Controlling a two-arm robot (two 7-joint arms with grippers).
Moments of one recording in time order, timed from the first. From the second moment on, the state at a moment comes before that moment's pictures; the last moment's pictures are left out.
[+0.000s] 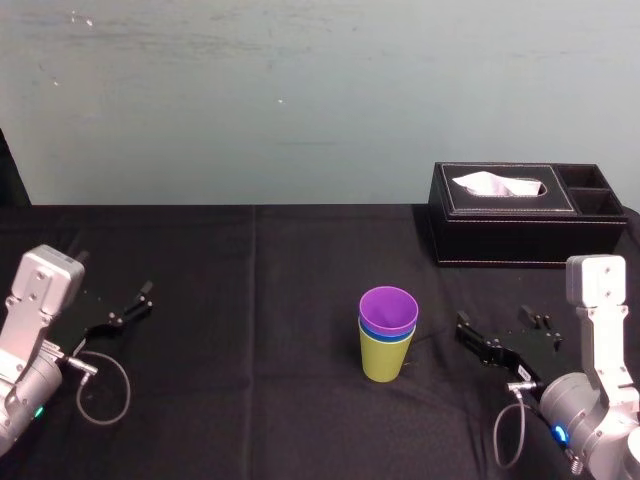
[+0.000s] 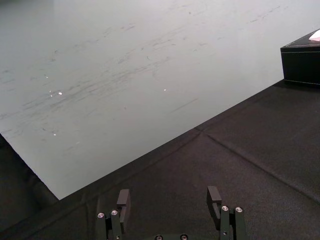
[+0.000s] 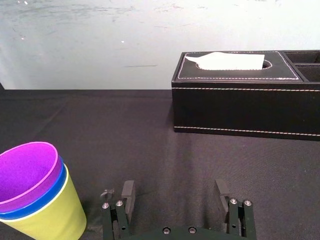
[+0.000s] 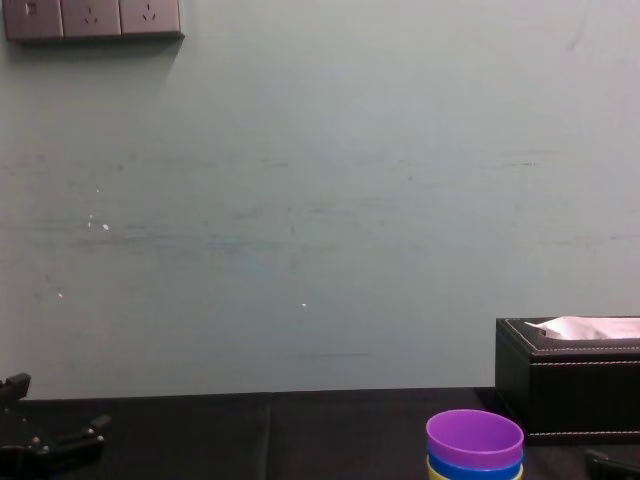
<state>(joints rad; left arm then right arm) -0.20 0.60 0.45 -1.41 -0.25 -0.12 0.03 0.03 0.35 -0.24 -1.60 0.38 0.21 -0.06</state>
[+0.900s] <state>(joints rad) -0.20 0.60 0.45 -1.41 -0.25 -0.12 0.03 0.03 0.35 -0.24 -1.60 0.38 0.21 -0.06</state>
